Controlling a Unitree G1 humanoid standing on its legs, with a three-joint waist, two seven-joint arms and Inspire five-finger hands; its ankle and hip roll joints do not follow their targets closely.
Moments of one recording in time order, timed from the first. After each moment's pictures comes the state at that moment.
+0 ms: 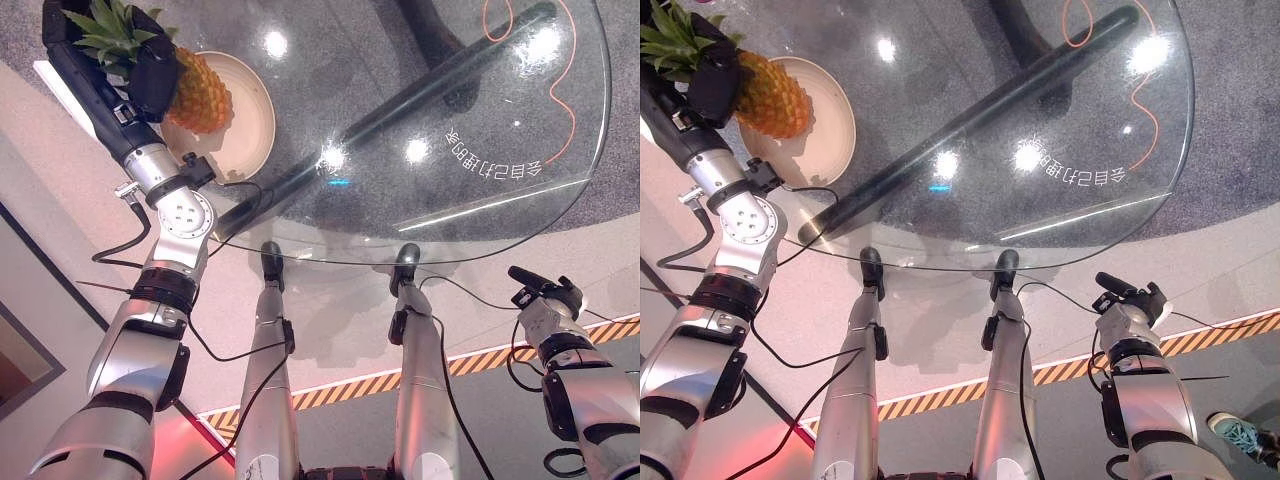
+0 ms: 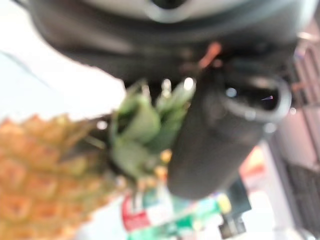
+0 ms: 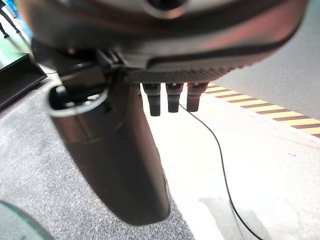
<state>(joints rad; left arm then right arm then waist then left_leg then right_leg) -0.94 0.53 -0.23 0.74 -0.22 -0.68 0.86 -0.75 -0.55 0.03 1.29 0.85 -0.01 -0.48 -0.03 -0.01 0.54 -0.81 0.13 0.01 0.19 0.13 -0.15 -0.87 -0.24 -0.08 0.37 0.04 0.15</state>
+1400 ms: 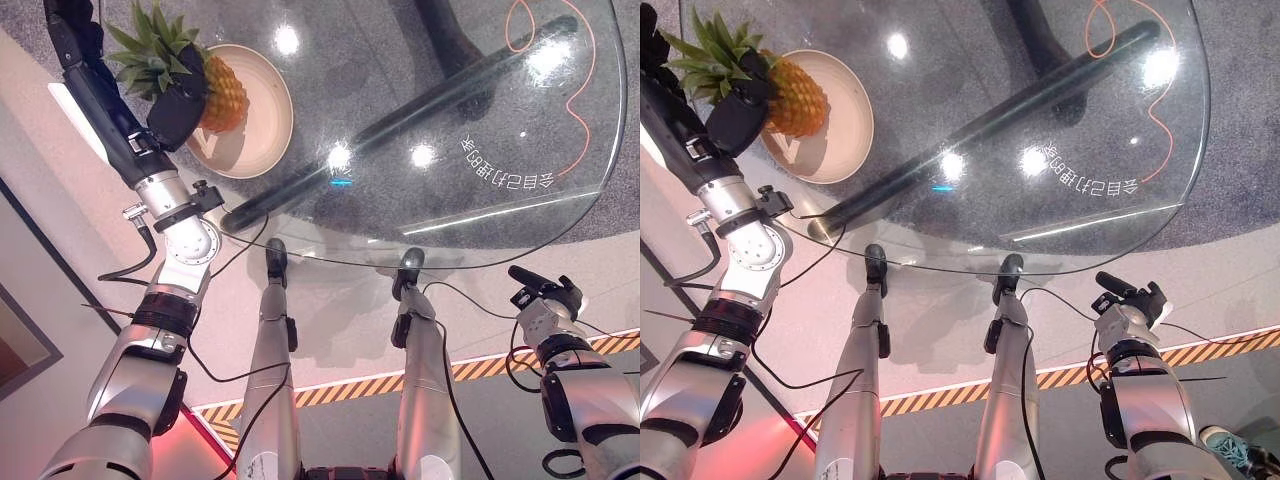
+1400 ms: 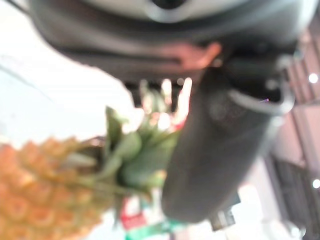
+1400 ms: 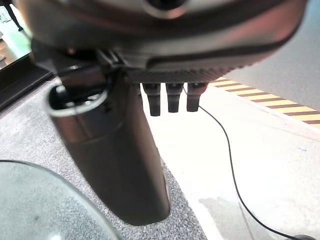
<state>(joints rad) -0.79 0.52 -0.22 0.59 -0.14 -0.73 0.86 -0.74 -0.55 0.03 1.28 0.85 -0.03 -0.48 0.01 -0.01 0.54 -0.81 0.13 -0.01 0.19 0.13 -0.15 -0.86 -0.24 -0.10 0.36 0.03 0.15</state>
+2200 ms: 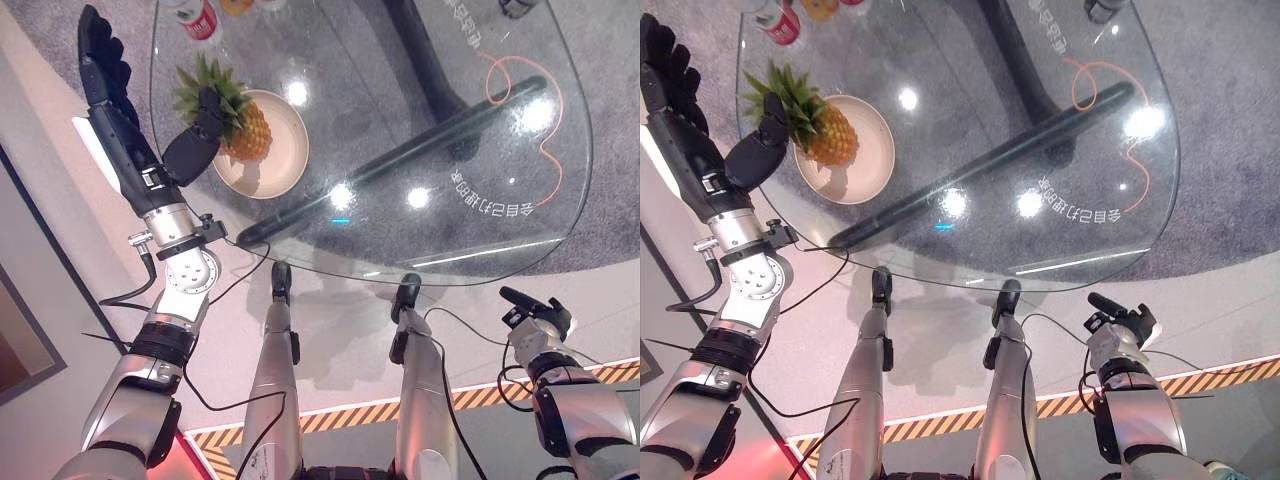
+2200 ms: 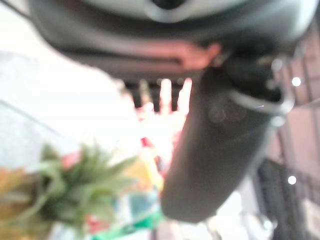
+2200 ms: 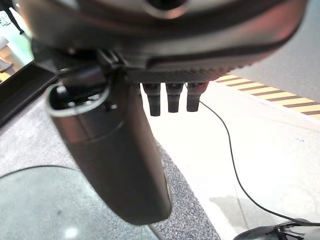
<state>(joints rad) -0.62 0.53 -0.20 0.49 -0.14 -0.73 0.73 -0.62 -0.49 0.00 1.29 0.85 -0.05 -0.48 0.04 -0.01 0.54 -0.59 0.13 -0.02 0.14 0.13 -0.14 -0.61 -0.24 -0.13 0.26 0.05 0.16</state>
